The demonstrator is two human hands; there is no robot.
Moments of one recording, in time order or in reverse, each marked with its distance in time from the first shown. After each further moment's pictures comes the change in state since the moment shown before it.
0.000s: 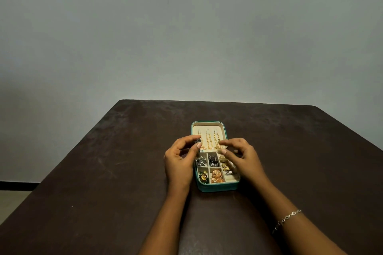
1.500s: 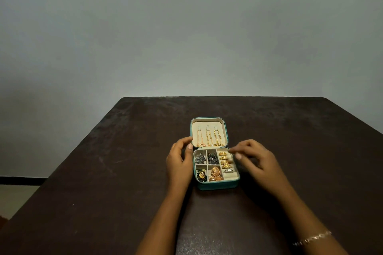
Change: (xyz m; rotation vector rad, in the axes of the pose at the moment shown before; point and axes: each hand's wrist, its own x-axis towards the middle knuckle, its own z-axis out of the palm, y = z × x) left_hand 0.002 -0.024 0.003 0.358 -0.019 -0.092; right_hand -0.025 -0.005 -0.036 -0.158 -0.100 -0.158
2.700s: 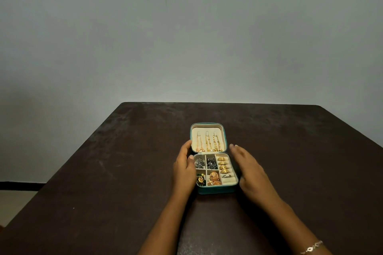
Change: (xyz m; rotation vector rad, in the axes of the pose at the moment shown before) left_hand -0.005 0.007 0.005 -0.004 -0.108 -0.096; right_hand -0.007 -0.020 0.012 -0.456 -0.167 0.169
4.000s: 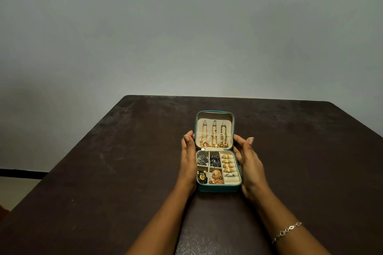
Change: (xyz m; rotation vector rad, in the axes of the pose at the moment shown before) left_hand 0.008 0.004 0.016 -0.500 -0.101 -0.104; right_hand 0.028 -0.004 0.025 1.405 0.180 0.241
